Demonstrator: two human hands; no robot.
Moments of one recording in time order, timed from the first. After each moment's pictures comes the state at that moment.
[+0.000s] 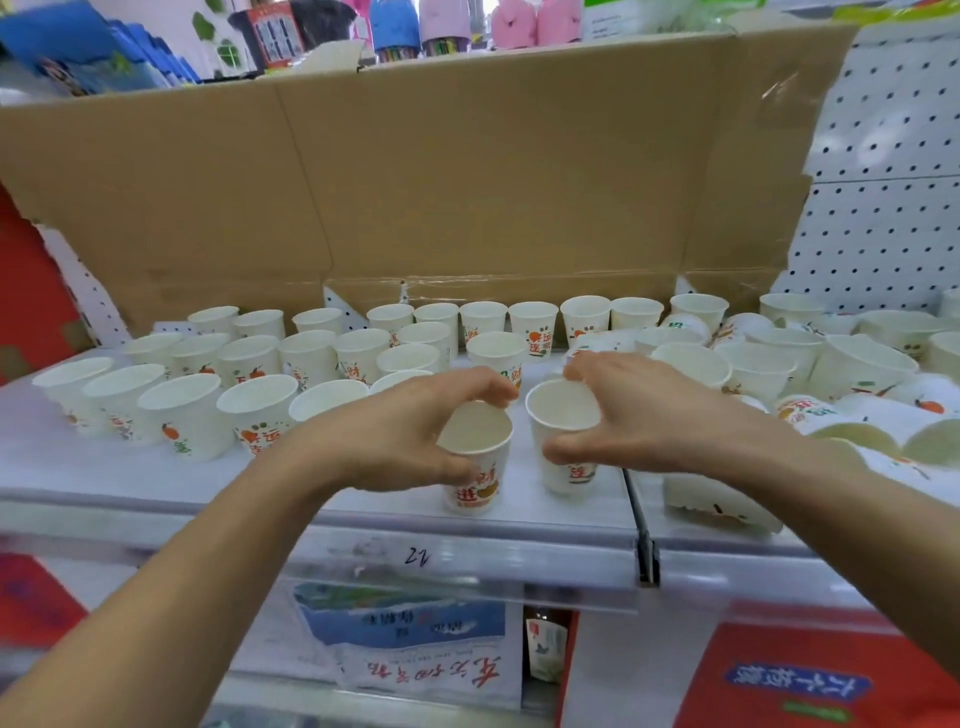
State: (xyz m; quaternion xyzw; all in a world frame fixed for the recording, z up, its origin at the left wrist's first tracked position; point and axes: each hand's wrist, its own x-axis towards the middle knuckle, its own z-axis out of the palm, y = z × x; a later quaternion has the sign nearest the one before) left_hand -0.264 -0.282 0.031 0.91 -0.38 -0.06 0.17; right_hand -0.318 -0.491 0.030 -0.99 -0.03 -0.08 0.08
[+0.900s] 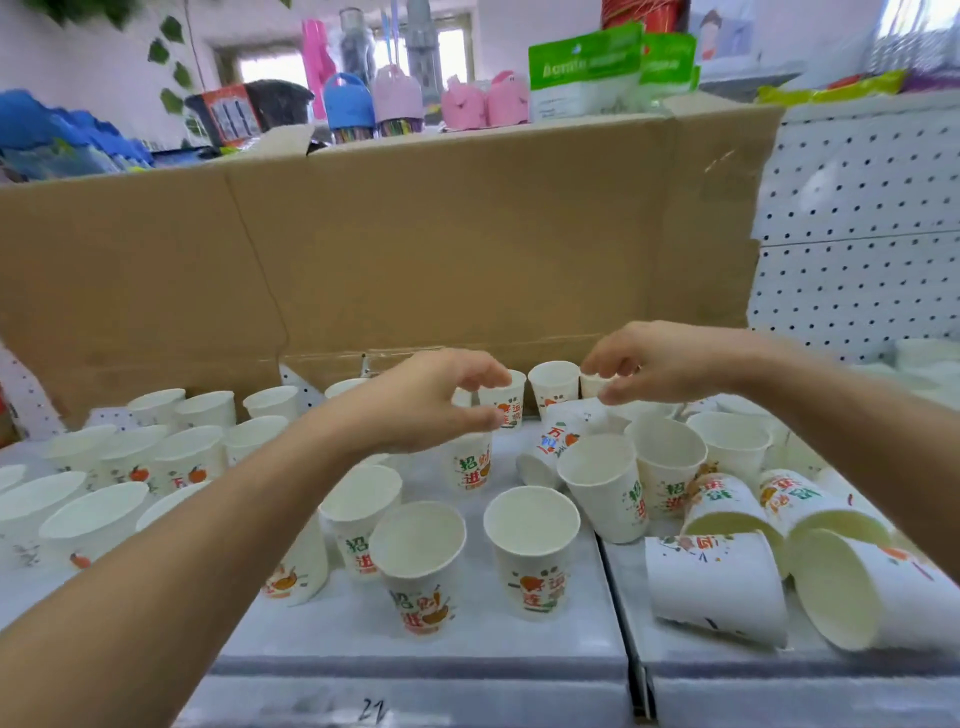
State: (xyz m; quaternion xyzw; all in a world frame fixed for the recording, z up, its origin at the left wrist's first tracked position) left_hand -0.191 -0.344 0.080 0.90 -0.41 0.02 0.18; right_hand -0.239 -0.591 0.091 -1.00 -0.03 -0.02 0.07
